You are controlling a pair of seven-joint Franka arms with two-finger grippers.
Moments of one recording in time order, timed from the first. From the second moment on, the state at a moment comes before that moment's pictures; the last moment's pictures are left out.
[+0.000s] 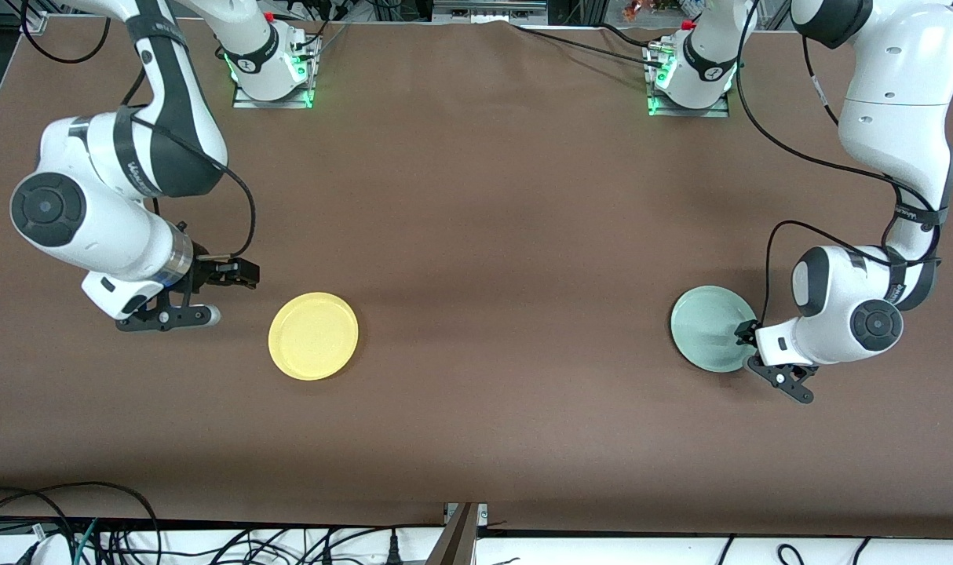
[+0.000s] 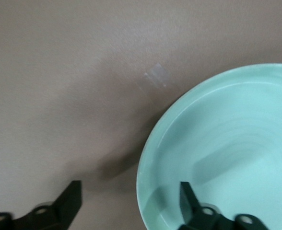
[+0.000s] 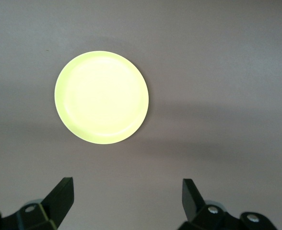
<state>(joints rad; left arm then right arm) 0.13 0.76 -0.07 -1.60 0.13 2.29 0.60 0.30 0.36 -0.14 -1.60 0.04 1.87 0.05</state>
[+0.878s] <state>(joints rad) 0.11 0.70 -0.09 -1.57 0.14 2.23 0.66 0.28 0.60 -0.14 -1.66 0.08 2.23 -0.01</state>
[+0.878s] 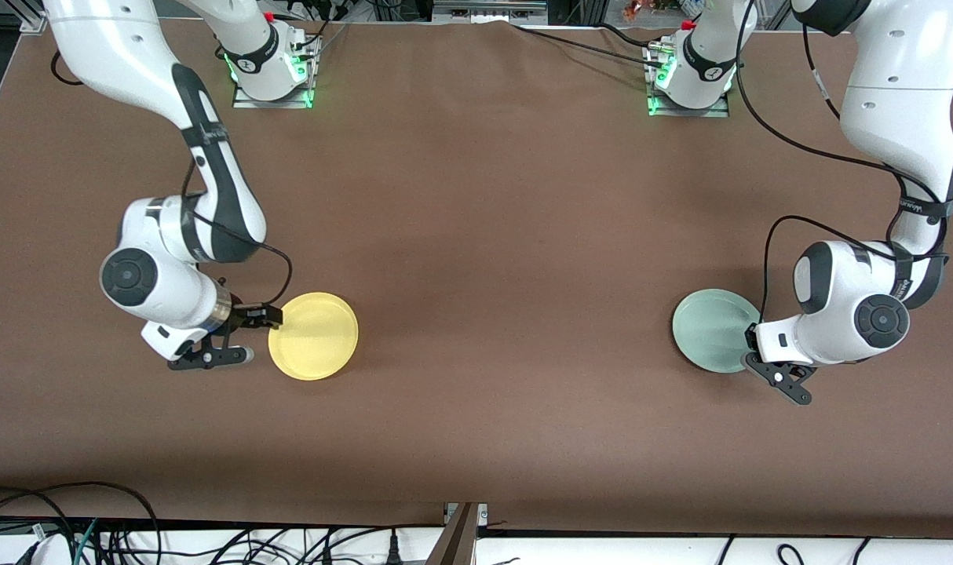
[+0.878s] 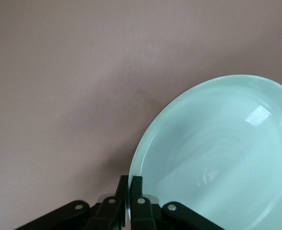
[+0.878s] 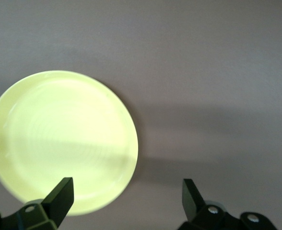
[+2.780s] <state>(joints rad) -0.74 0.84 -0.08 -1.39 1.09 1.43 -0.43 0.25 0.69 -0.14 -1.32 0.16 1.92 -0.08</state>
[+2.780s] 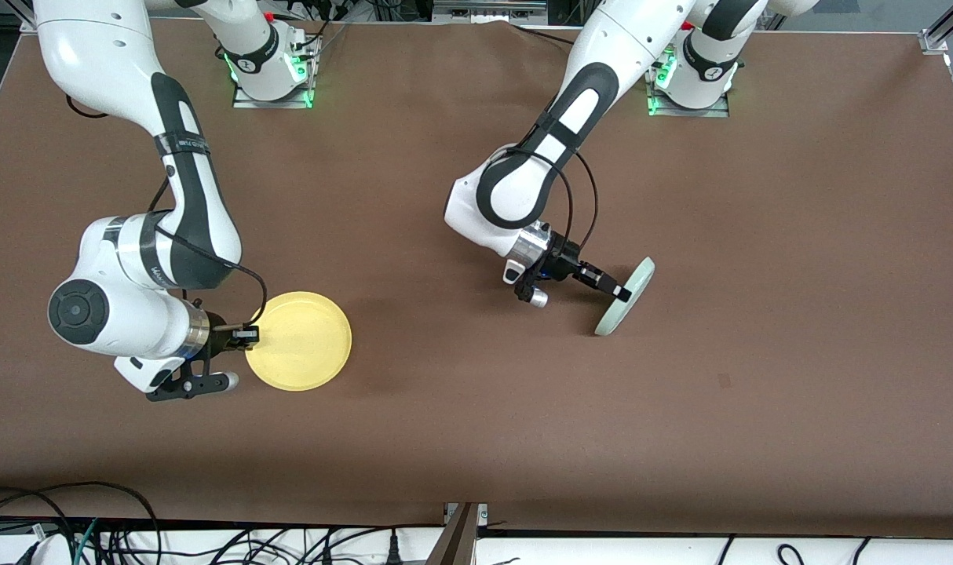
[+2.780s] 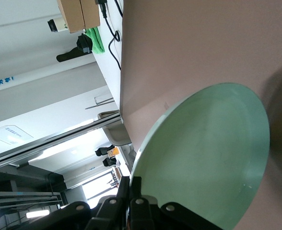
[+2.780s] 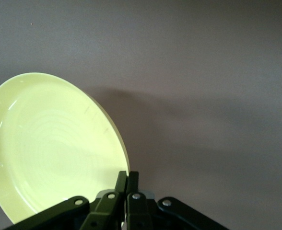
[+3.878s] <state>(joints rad) -0.49 0.90 -0.07 -1.10 -0.11 1.89 -0.45 0.20 0.63 -0.14 -1.31 0.16 1.81 -0.16</state>
